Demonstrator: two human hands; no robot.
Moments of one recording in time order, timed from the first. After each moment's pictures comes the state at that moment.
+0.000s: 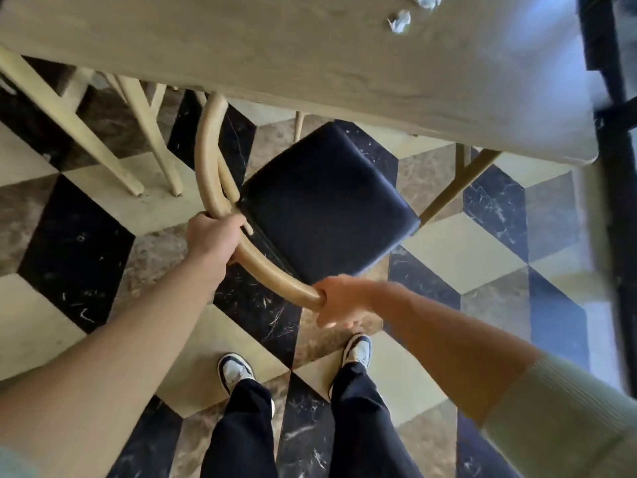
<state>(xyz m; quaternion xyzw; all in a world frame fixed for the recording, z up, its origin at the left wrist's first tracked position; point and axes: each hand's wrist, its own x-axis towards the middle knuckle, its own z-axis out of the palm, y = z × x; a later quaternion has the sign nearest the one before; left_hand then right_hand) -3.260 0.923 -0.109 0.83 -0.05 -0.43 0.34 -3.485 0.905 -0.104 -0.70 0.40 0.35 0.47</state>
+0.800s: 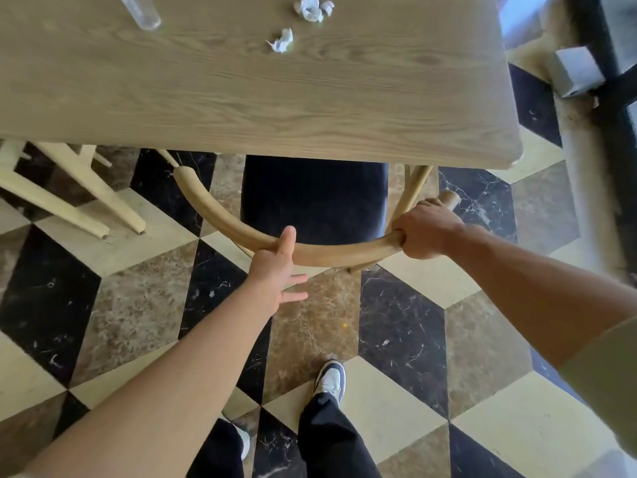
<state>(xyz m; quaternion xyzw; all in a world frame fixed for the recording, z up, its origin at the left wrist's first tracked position) -3.544 0.806 -0.107 0.74 -0.05 -0.61 0.29 -3.787 0.672 -0.110 -0.84 0.43 0.30 0.12</state>
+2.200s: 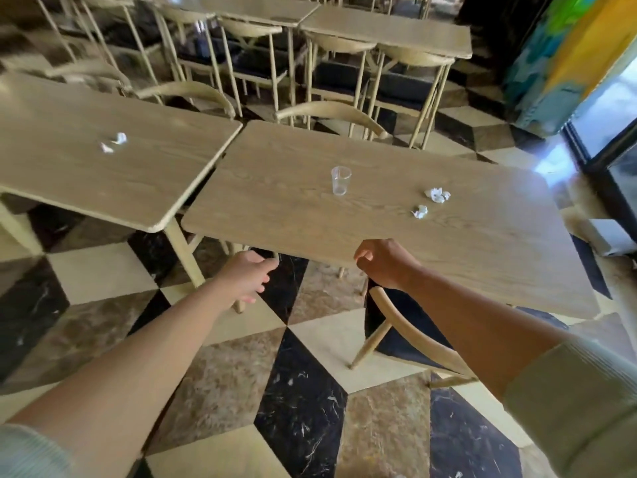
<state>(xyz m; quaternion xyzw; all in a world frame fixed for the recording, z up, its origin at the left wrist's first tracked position) -3.159 0.875 0.104 0.80 -0.28 -0.45 0.28 -3.397 0.738 0.099 -0.82 0.49 0.01 0.29</state>
